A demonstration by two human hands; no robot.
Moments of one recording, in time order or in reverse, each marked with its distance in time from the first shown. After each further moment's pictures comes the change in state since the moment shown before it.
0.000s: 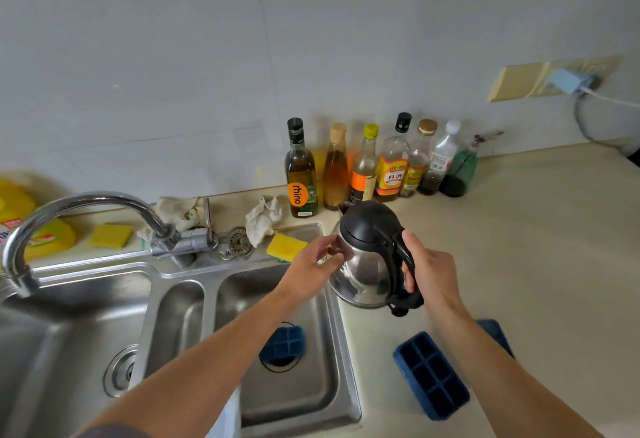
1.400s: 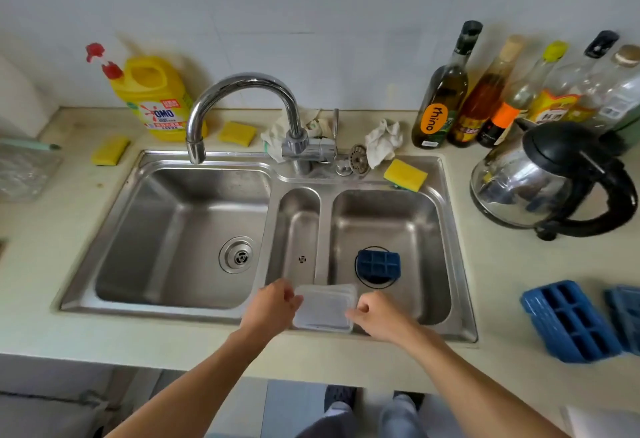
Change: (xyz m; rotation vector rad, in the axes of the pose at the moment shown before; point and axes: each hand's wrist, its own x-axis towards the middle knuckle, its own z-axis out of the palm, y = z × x) left_hand -0.240 -0.196 -0.169 0.609 0.237 -0.601; right_hand -0.160 0.155 0.226 -0.884 -0.826 -0.062
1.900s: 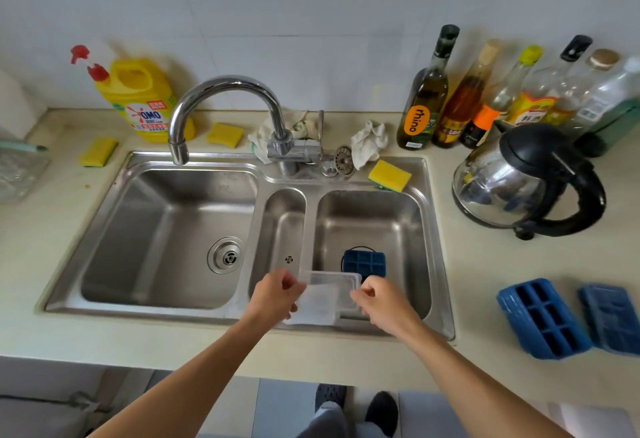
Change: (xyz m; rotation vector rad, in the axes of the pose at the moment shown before) left_hand -0.008 0.044 0.002 -0.315 -0.025 0.001; right_hand -0.021 0.009 -0.037 0.217 0.147 0.018
